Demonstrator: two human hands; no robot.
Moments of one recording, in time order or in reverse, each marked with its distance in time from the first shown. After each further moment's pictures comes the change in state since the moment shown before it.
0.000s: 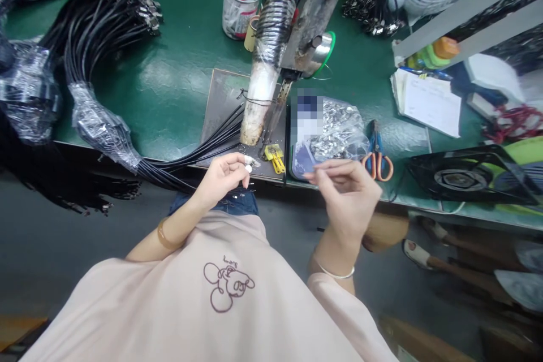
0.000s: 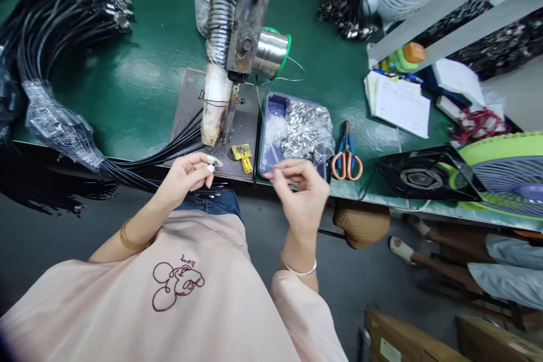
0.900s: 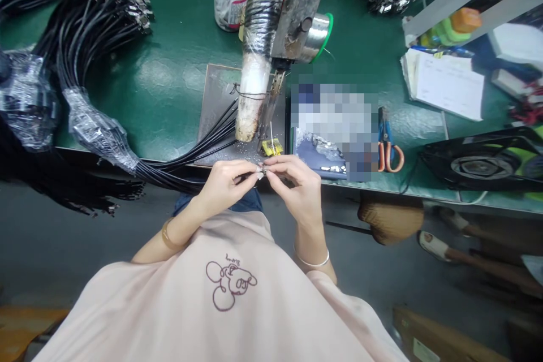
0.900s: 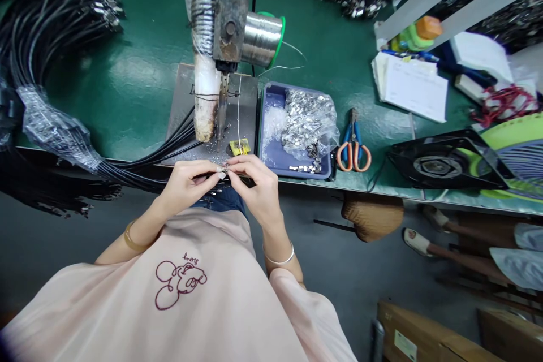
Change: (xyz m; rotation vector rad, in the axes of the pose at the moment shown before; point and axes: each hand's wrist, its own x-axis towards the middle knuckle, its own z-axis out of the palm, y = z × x) left_hand -0.003 -0.010 -0.003 0.882 -0.070 0.713; right_hand -0.014 0.002 0.041 0.046 -0.289 -0.176
